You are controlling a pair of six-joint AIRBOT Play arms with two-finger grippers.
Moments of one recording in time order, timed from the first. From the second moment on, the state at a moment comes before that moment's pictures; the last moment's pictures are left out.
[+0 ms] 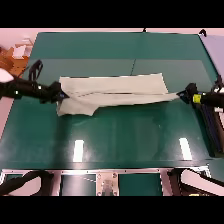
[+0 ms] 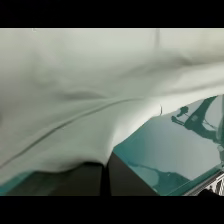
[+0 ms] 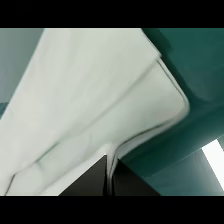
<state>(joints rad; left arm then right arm) 0.10 -1.27 1.13 0.83 -1.25 -1.43 -0.47 -1.27 0.91 -0.68 0.93 1.41</state>
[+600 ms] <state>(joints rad) 0.10 -1.74 1.66 0.82 -1.26 -1.48 -0.28 -1.75 1.45 -0.69 0.93 1.55</state>
